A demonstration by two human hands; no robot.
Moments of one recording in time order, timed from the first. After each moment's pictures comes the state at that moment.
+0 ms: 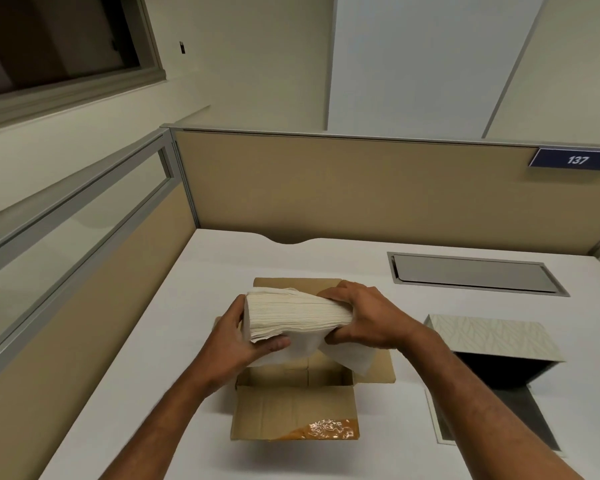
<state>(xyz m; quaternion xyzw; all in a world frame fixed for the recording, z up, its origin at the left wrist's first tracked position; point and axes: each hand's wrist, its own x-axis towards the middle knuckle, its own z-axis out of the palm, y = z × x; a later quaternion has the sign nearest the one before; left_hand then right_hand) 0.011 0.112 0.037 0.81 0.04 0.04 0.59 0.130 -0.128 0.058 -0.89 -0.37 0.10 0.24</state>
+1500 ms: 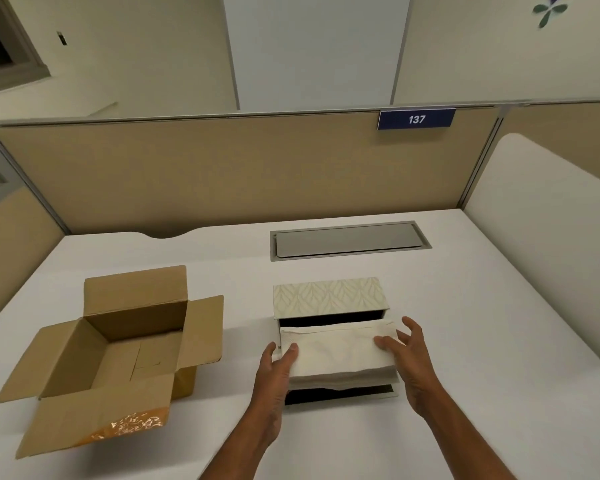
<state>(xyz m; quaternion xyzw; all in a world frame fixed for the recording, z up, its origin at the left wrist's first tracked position) 0.047 -0.254 -0.083 0.60 0.28 -0.12 0.74 0.090 -0.489 -0.078 -0.67 0.21 0.06 0.71</state>
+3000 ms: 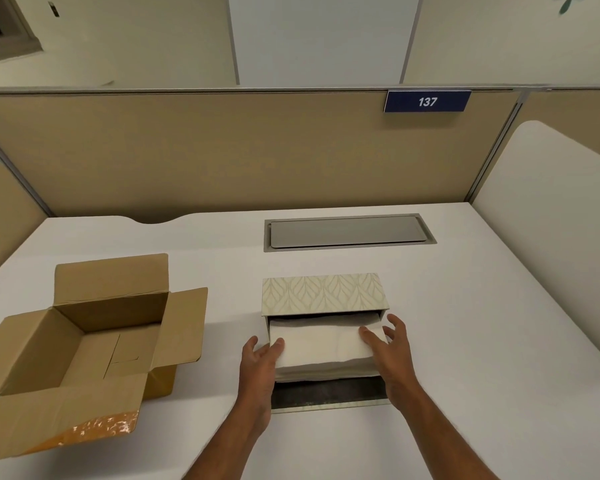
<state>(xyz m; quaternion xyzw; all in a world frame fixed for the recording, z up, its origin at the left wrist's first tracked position) 0.075 -0.263 -0.101 0.60 0.32 -0.05 0.73 0.121 -0.472 -0.110 -0.69 0.22 0.05 0.69</state>
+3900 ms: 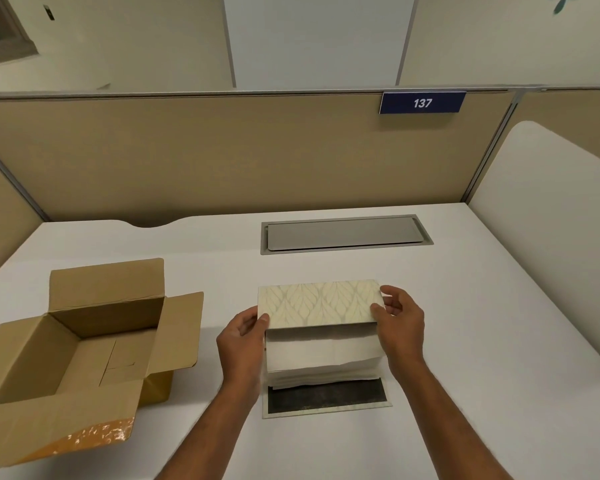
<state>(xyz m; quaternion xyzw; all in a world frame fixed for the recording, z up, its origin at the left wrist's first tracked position) 0.100 -0.254 -0.061 0.64 0.30 0.11 0.70 0.151 -0.475 -0.072 -0.76 0.18 -0.12 0.61</state>
